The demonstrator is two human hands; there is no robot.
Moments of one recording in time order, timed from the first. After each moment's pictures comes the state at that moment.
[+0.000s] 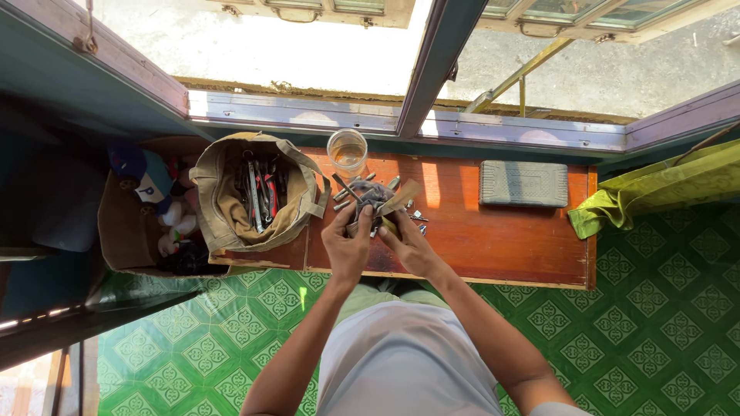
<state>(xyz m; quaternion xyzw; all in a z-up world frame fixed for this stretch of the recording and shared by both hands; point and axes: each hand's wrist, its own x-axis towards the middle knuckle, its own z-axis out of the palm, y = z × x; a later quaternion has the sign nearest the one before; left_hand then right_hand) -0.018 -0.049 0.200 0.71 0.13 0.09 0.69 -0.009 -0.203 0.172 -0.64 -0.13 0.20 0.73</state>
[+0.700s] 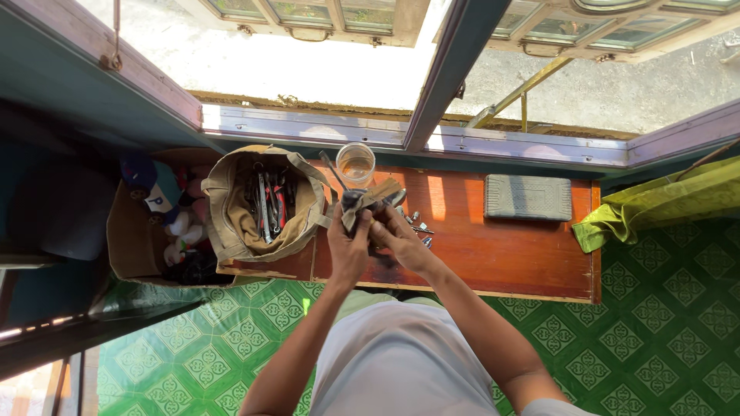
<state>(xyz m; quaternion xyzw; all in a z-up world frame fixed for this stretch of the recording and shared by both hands) -0.004 -0.035 0.195 0.64 0.05 0.14 0.75 0.021 -0.176 0.170 -0.51 -0.10 0.27 0.81</state>
